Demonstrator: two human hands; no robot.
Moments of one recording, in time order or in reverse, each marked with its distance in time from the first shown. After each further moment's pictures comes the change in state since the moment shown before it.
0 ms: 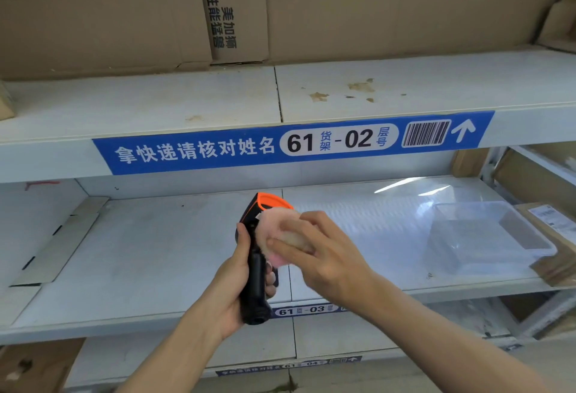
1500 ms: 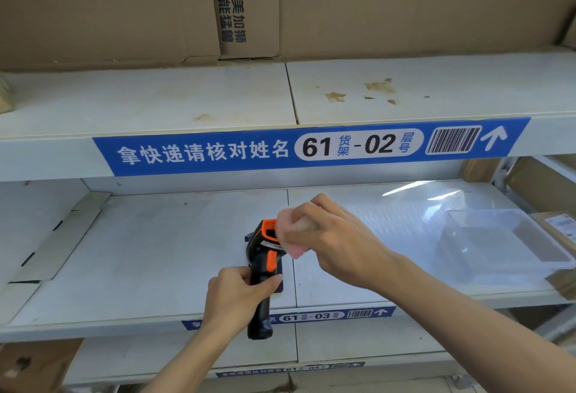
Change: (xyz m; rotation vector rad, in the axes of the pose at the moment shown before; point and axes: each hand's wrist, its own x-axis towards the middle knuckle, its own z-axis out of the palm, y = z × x) left_hand 0.010 -0.015 -0.024 0.953 0.419 0.310; right_hand 0.030 0.028 -0.010 0.057 -0.480 0.125
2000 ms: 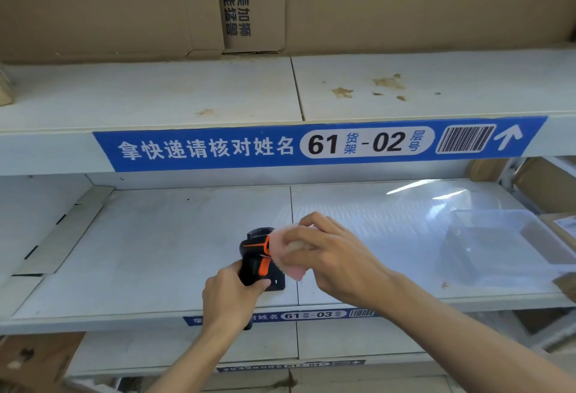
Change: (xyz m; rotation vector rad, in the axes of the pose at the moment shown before) left_hand 0.006 -0.011 0.003 0.209 0.182 0.098; right_hand -0.010 -0.006 0.022 0.085 0.007 -0.110
